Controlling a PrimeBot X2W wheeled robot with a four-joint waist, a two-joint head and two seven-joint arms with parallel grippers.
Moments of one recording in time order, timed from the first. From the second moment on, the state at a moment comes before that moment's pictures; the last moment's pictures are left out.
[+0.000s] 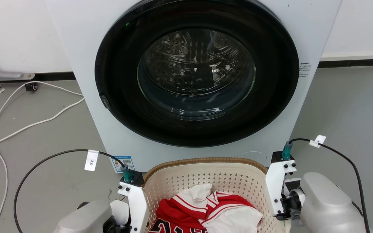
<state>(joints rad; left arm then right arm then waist) -0.65 0.42 -1.28 0.75 -1.24 -0.12 0.48 -0.69 -0.08 0.46 1.20 0.45 0.13 0.76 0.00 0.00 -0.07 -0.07</state>
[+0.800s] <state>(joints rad) -0.65 0.41 -1.28 0.75 -1.24 -0.12 0.49 -0.69 -0.08 0.49 1.22 0.50 0.13 0.76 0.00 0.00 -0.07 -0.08</state>
